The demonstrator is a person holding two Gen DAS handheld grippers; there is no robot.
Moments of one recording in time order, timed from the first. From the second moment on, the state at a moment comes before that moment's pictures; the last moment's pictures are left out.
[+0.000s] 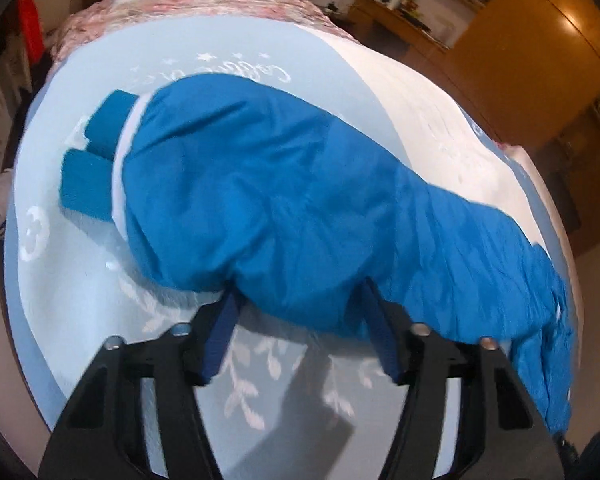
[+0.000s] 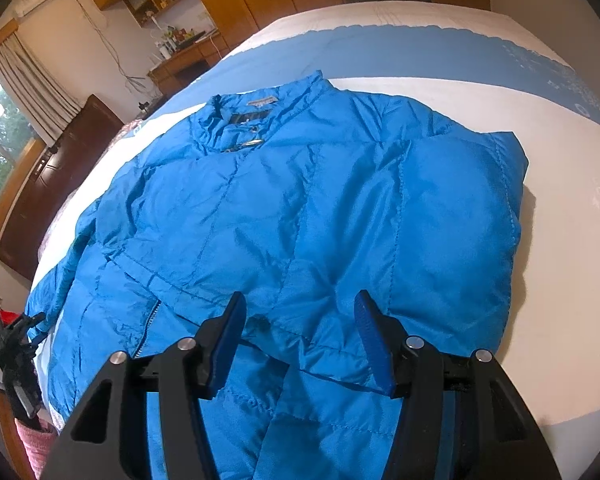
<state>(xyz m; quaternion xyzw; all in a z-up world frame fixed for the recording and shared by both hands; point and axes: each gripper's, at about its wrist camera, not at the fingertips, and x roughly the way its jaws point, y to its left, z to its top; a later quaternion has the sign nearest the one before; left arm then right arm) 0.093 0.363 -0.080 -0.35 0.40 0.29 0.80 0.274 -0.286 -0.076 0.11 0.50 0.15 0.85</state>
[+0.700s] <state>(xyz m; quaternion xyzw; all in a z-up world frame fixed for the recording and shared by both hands) 0.154 0.276 0.017 -0.26 0.29 0.21 0.90 0.268 -0.290 -0.067 0.10 0.49 0.16 0.85</state>
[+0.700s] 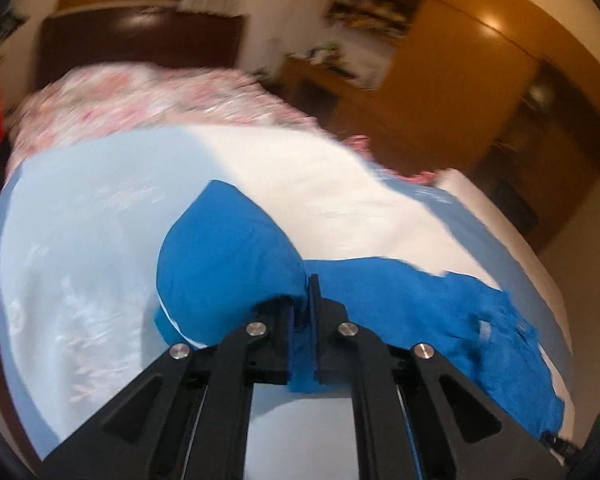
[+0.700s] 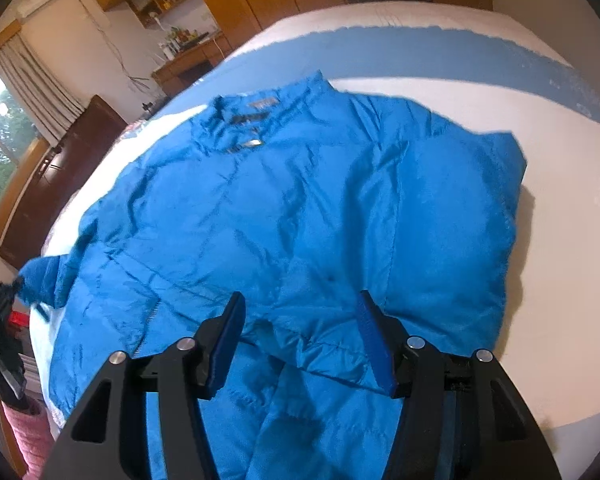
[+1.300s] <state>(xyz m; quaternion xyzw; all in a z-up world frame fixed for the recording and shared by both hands) 0.279 0.010 0.041 -0.10 0.33 -0.04 0.94 0.247 -0.310 -0.057 0.12 0.48 0.16 0.86</state>
